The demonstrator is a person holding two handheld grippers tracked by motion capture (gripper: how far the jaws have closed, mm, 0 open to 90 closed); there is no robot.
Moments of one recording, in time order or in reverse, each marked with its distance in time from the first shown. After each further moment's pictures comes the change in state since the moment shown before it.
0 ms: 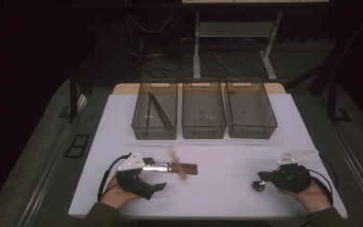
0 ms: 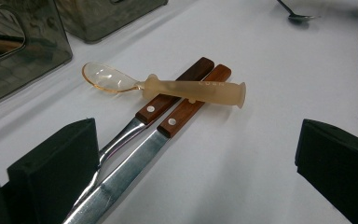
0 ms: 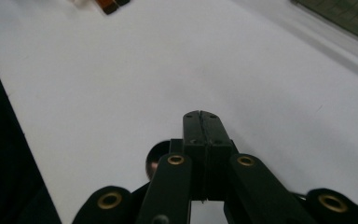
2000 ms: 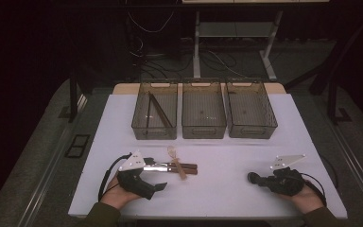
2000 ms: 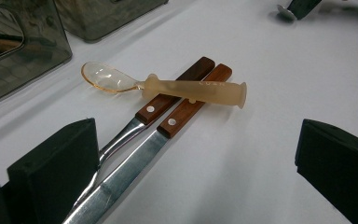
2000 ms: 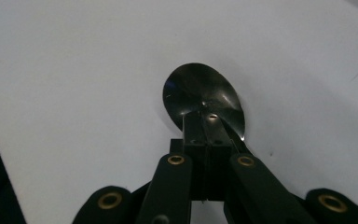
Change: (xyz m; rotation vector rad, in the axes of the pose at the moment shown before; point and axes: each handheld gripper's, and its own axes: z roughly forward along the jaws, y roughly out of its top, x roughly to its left) left arm -0.001 0.001 0.002 -0.002 0.004 -0.007; right arm -0.004 -0.011 0.027 0.077 -0.004 -0.007
